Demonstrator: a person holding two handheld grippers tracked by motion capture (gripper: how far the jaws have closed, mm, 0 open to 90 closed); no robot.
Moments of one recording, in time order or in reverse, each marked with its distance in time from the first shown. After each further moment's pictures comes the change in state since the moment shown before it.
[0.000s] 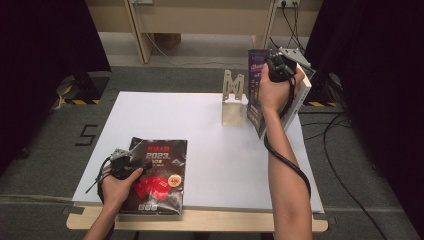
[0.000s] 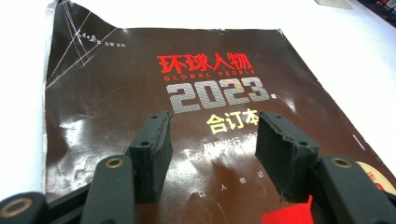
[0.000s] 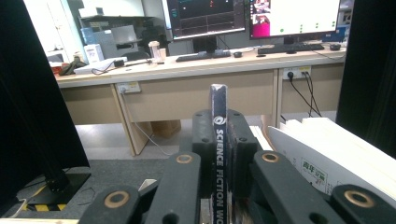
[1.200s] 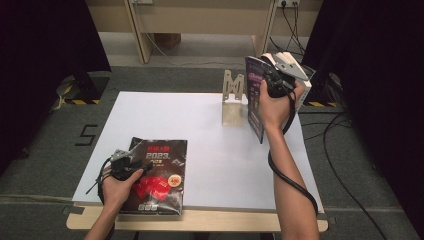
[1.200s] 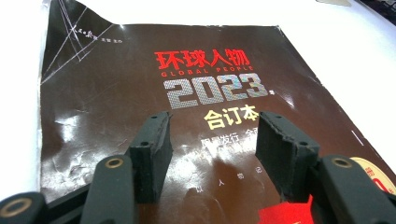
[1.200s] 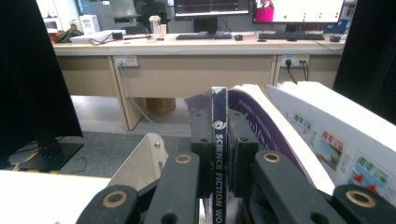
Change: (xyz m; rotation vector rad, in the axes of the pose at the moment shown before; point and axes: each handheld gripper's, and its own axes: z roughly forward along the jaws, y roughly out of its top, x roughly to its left) left arm -0.002 -0.002 -0.001 0.002 -0.002 0.005; right arm 0.005 -0.022 -0.039 0.084 0.007 -0.082
